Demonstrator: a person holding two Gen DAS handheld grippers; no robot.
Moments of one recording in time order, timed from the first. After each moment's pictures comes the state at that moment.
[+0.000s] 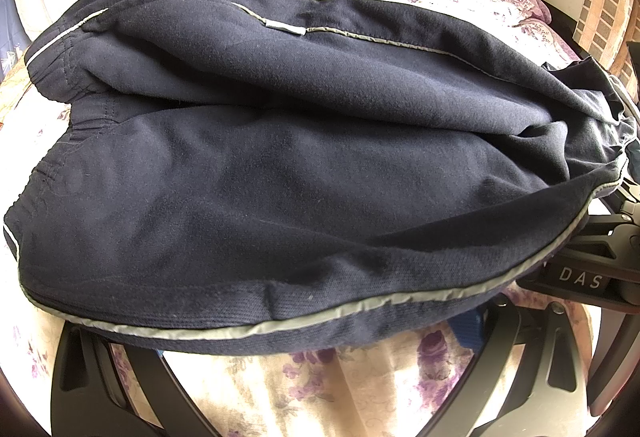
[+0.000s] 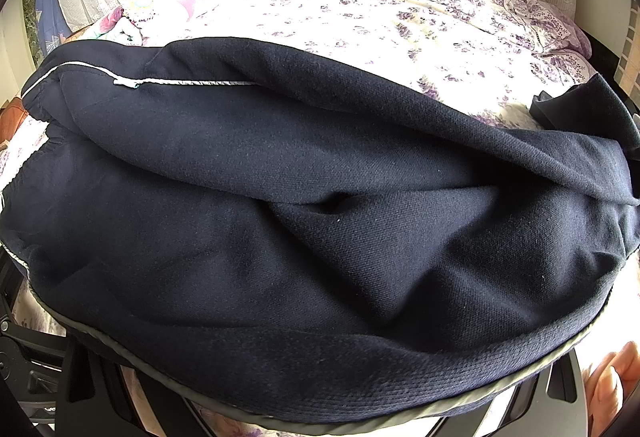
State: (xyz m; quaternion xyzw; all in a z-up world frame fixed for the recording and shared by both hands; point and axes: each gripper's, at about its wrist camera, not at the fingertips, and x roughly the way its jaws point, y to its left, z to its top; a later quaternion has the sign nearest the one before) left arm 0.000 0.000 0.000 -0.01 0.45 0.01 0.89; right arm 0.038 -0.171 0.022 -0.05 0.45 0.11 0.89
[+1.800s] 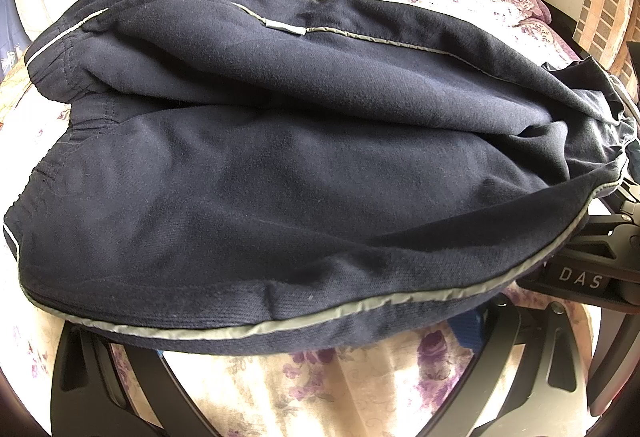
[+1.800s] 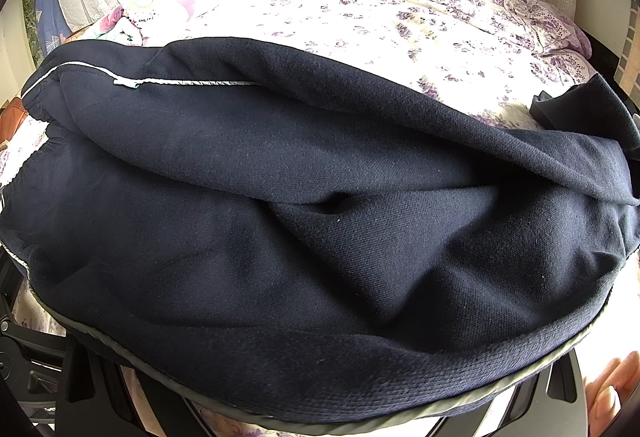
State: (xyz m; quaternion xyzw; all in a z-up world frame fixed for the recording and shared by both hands) left arm 0.000 0.000 0.000 -0.01 0.45 0.01 0.89; right arm 0.038 -0.171 0.022 -0.05 0.45 0.11 0.89
